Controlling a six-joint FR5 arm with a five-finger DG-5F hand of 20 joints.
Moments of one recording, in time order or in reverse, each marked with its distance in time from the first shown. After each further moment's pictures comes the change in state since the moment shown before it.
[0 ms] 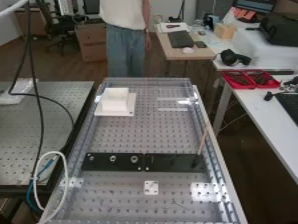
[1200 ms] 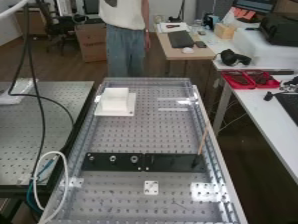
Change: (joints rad) arm 0.001 0.006 -0.008 -0.005 0.000 0.005
